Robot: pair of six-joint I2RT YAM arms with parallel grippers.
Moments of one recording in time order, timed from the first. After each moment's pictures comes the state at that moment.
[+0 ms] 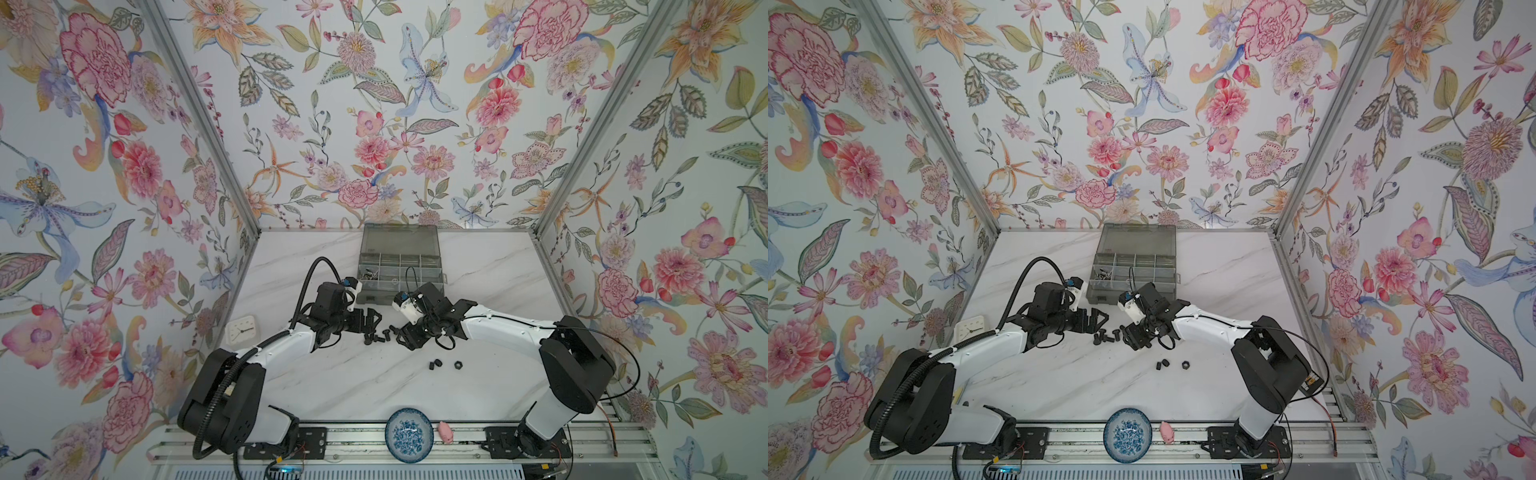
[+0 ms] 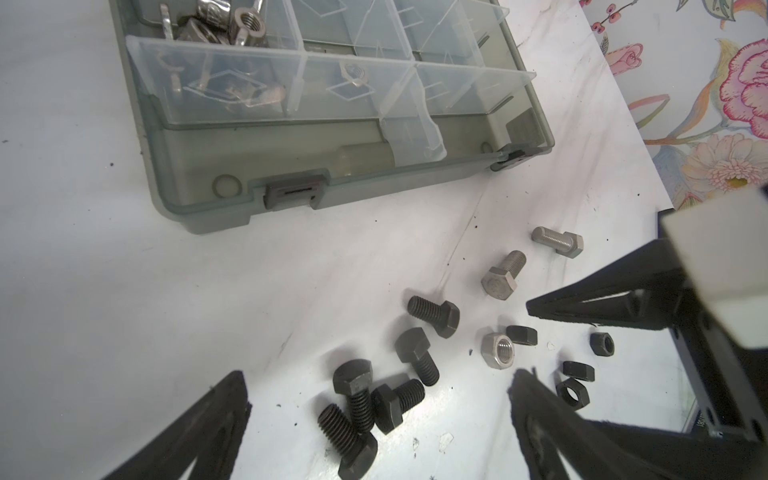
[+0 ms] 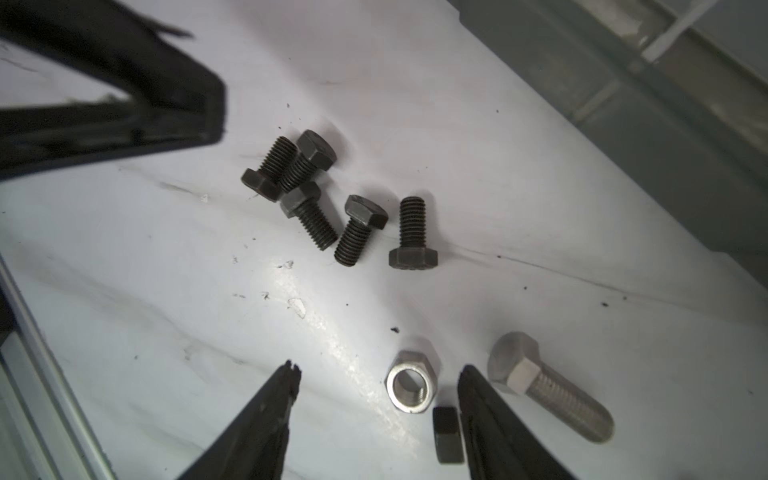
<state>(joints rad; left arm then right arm) -0.41 1.41 0.69 -0.05 0.36 -0.30 0.79 1.69 1.05 -0.41 -0.19 0.09</state>
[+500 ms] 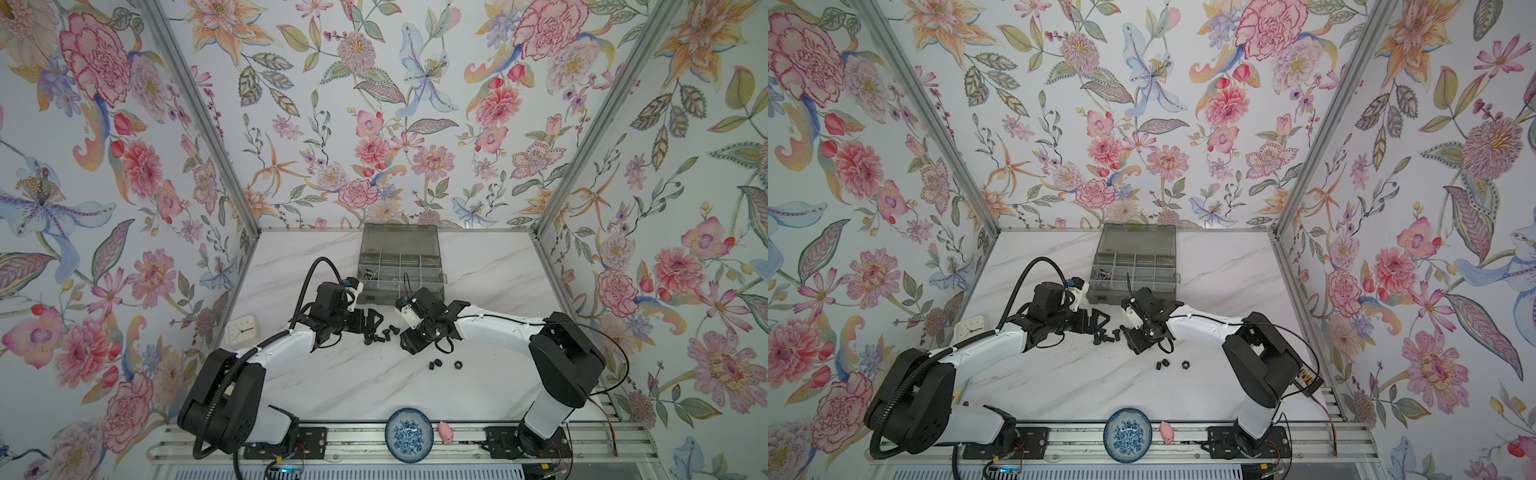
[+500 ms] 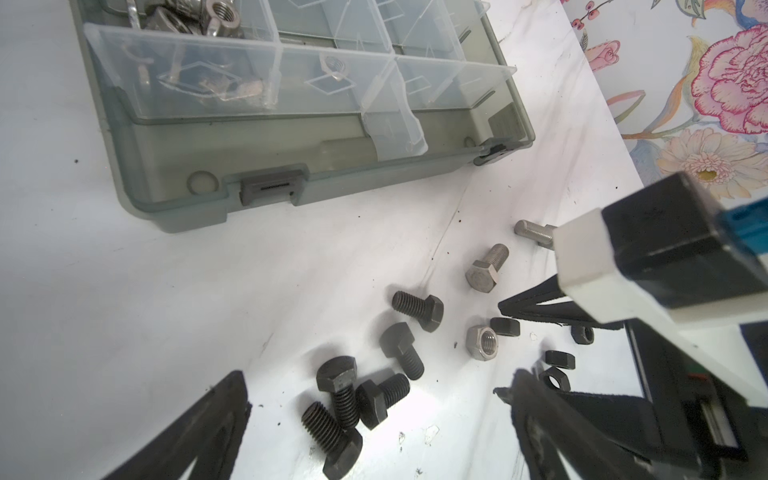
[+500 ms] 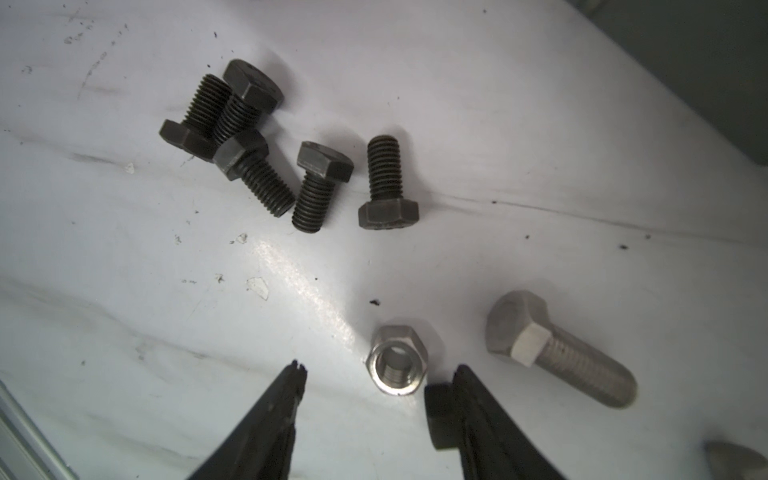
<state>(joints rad) -0.41 1.41 0.69 -0.05 0.39 -0.30 0.82 1.73 1.06 -0.49 -0.14 0.14</state>
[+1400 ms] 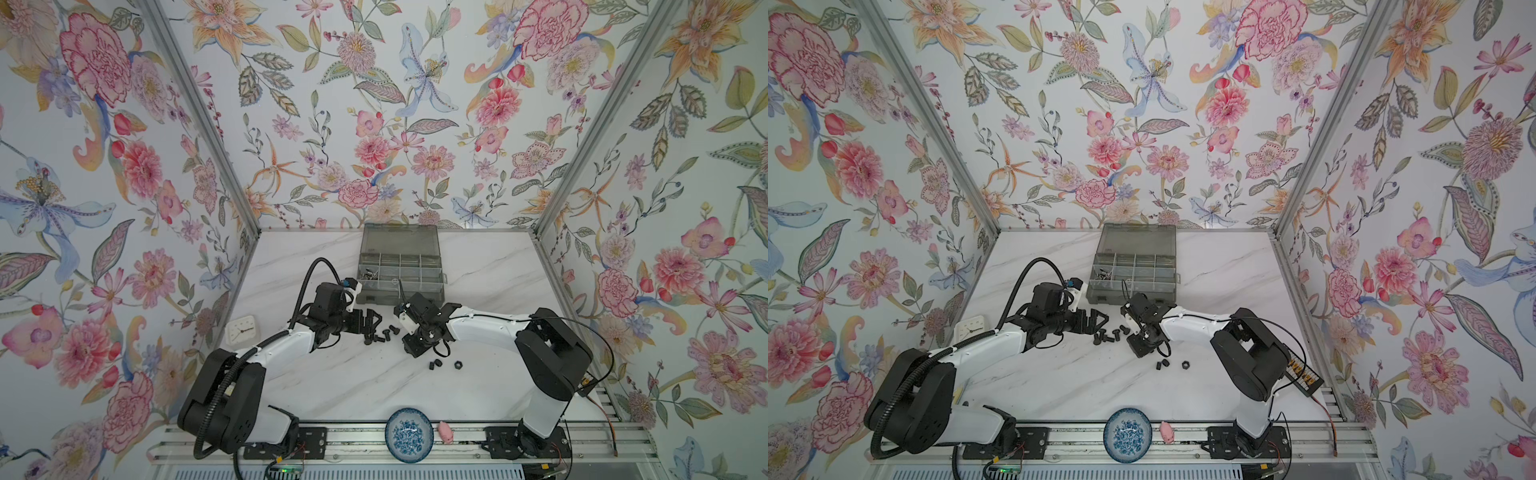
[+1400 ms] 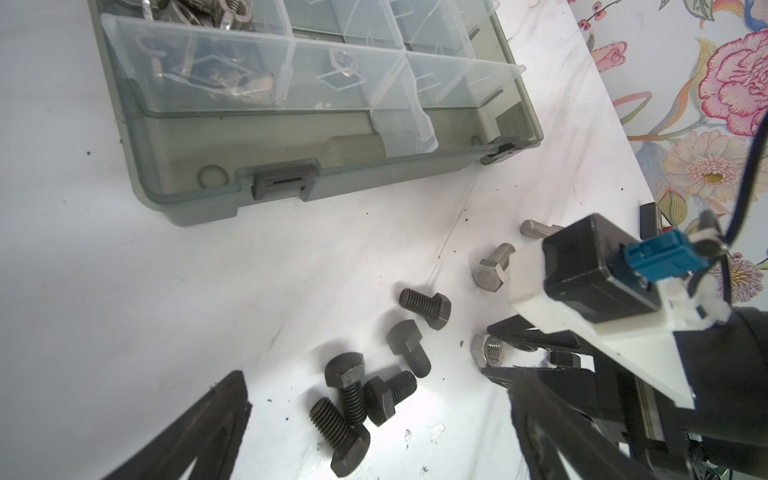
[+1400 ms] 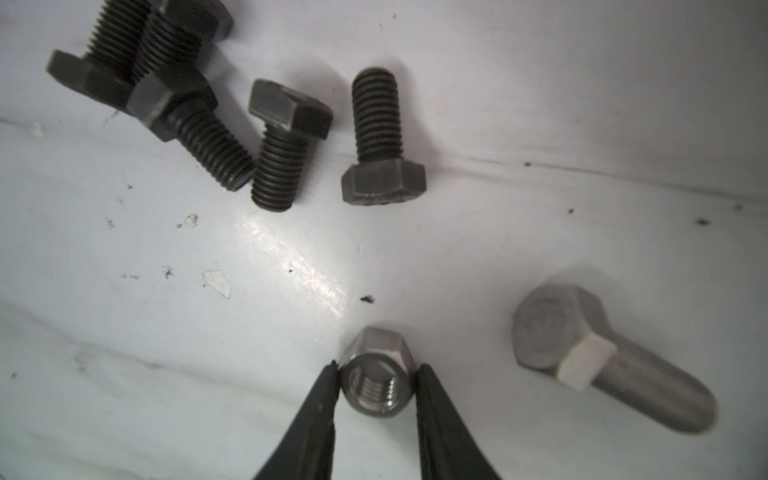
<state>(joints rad) -0.40 1.41 0.68 -0.05 0.39 -0.30 0.84 1.80 1.07 -0.52 -0.11 0.15</state>
